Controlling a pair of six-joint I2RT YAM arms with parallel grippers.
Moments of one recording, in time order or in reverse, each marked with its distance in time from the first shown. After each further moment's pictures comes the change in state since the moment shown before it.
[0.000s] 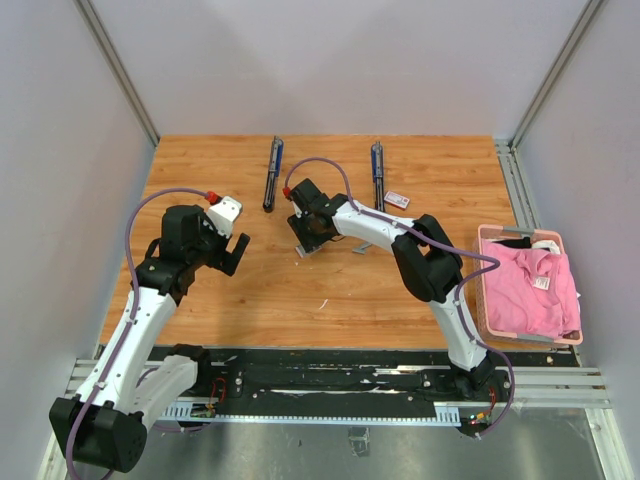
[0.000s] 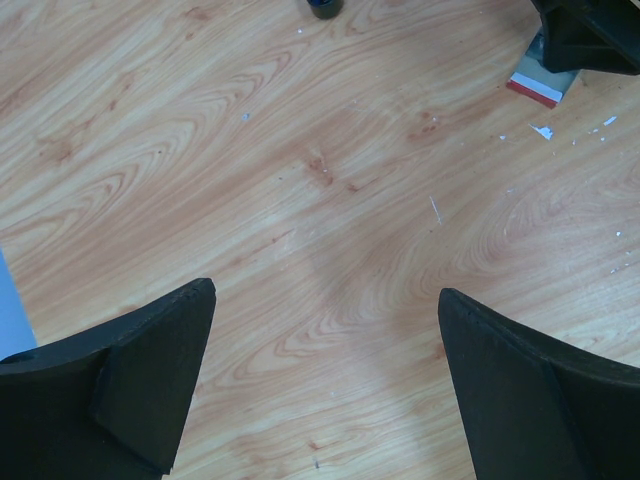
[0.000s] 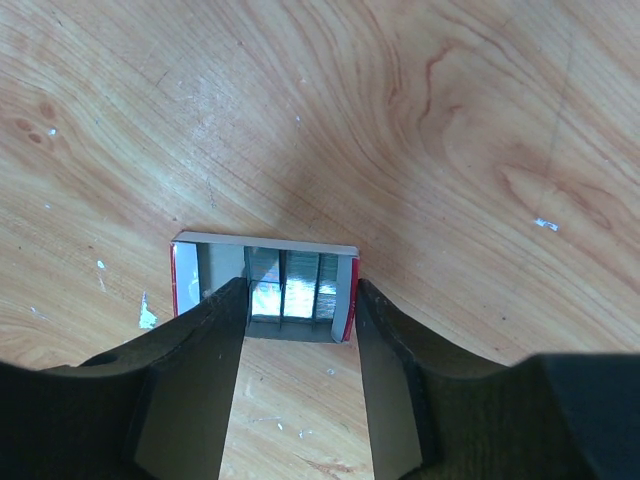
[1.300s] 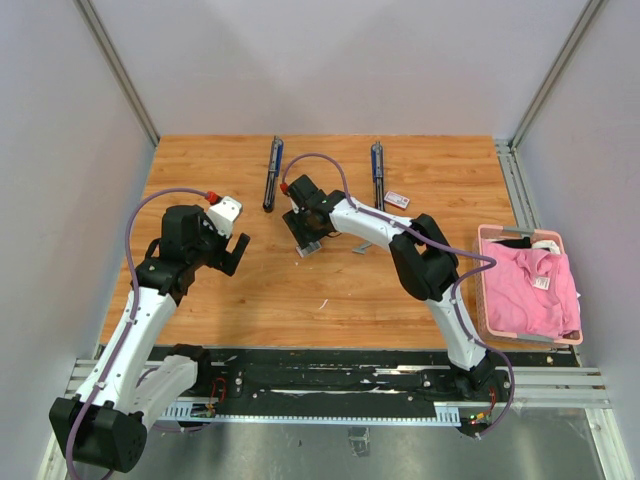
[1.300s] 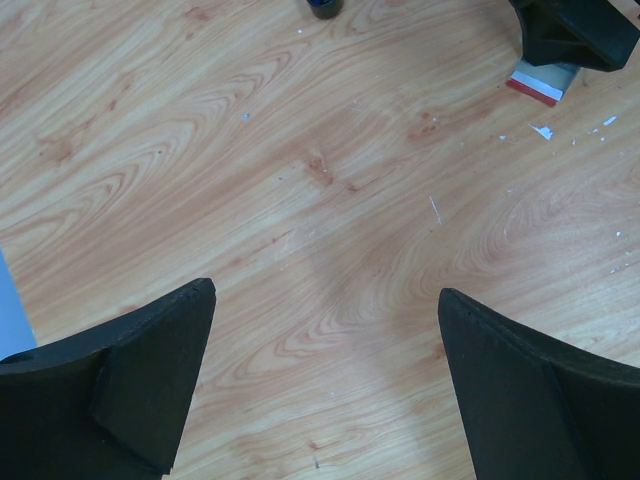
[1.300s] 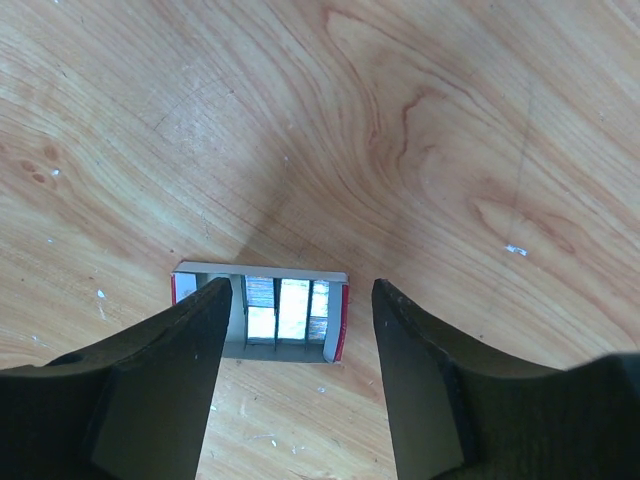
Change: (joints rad) left arm 0.000 0.000 0.000 0.000 0.000 0.000; right arm 0.000 0.034 0.074 -0.023 0.034 -0.009
